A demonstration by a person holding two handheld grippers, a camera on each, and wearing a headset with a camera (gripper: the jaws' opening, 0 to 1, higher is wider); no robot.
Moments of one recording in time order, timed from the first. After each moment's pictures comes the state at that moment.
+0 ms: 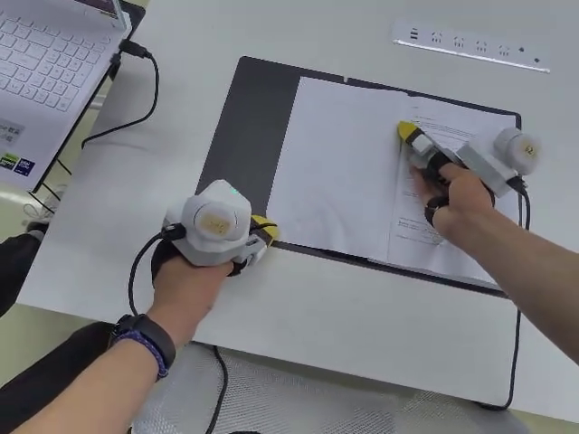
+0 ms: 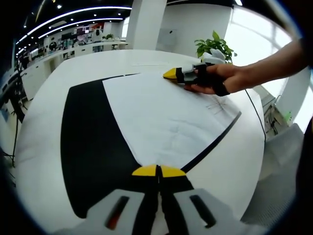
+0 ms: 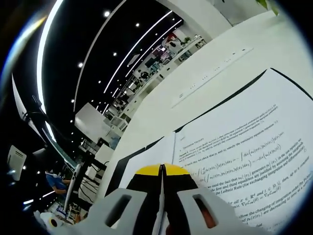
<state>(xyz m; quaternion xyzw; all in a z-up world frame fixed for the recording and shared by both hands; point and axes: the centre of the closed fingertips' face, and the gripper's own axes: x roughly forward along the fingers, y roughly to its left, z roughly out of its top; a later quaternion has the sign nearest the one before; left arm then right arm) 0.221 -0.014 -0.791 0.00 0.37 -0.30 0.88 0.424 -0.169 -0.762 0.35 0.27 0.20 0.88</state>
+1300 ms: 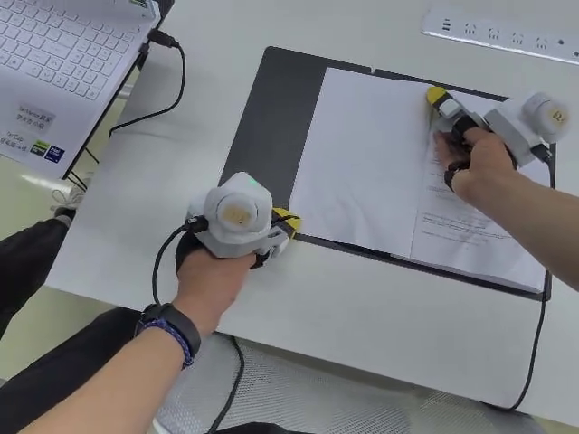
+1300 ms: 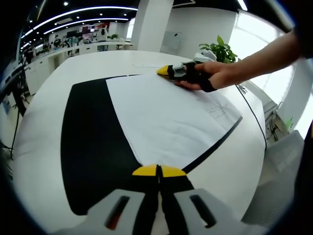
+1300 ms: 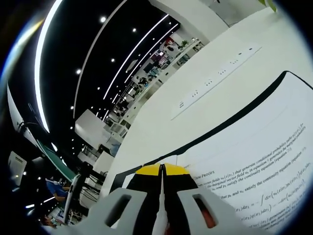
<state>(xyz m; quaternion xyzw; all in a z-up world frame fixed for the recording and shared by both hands) 0.219 -0.015 -0.785 -0.02 0.37 -0.28 0.89 0.471 -0.169 -0.769 0.36 0.26 0.19 0.88</state>
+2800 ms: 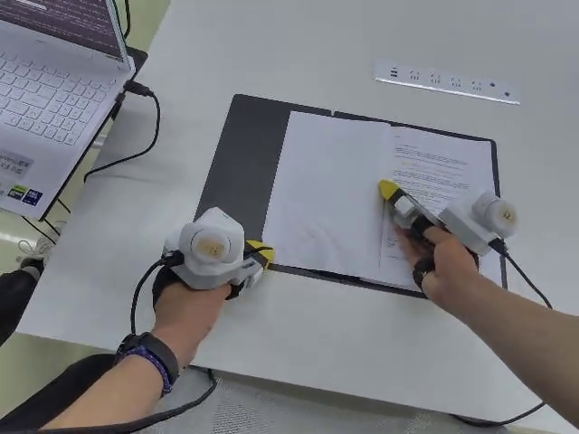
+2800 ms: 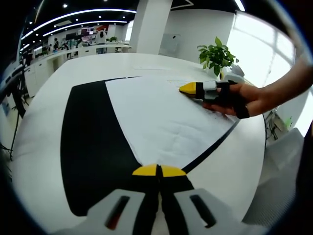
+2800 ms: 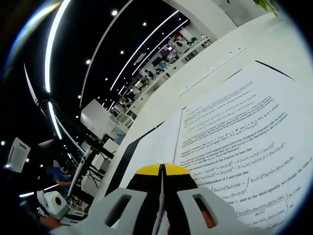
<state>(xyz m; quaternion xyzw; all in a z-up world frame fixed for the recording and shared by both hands) 0.224 -0.015 -0.792 -0.02 0.36 -0.29 0.89 0.347 -0.165 -0.760 0.34 0.26 0.23 0.87</state>
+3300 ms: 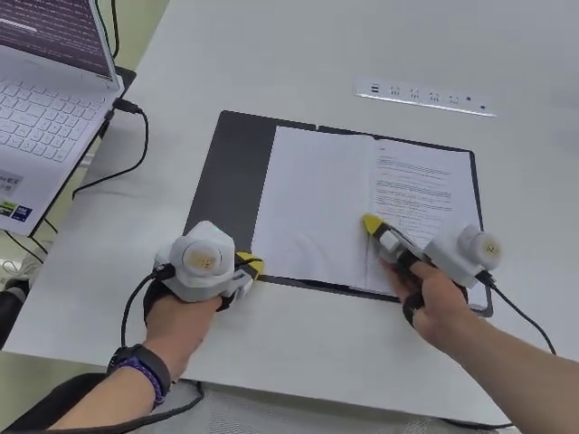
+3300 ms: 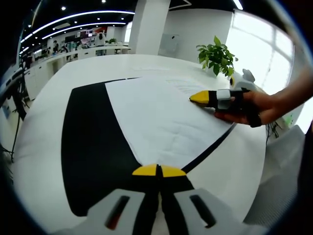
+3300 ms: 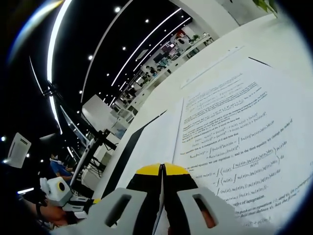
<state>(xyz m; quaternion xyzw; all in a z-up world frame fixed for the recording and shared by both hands) 0.223 -0.016 -0.792 -0.01 0.35 -0.29 0.89 0.305 -0.166 -0.764 0.32 0.27 0.24 0.87</state>
